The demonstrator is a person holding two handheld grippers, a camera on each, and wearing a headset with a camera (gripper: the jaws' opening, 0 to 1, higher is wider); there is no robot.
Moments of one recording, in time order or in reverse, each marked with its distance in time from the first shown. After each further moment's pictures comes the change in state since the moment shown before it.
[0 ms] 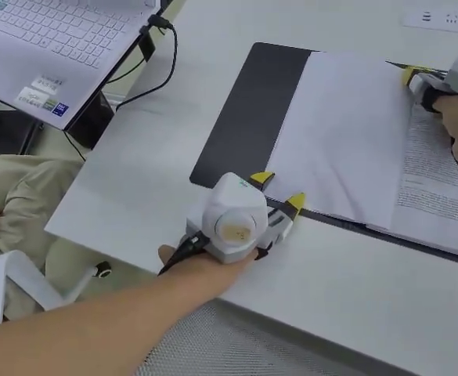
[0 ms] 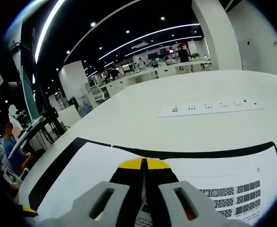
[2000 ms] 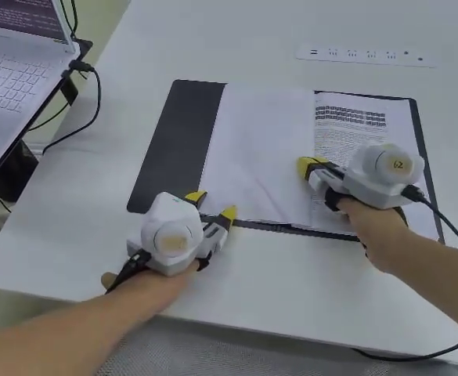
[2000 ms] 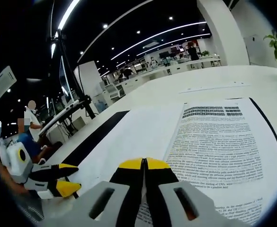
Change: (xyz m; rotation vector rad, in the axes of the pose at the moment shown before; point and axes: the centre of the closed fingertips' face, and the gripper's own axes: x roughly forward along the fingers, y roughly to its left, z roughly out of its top) left arm -0.002 -0.002 -0.002 0.003 -0.006 0.000; right arm -0.156 0.088 -0.084 0.008 0.002 0.115
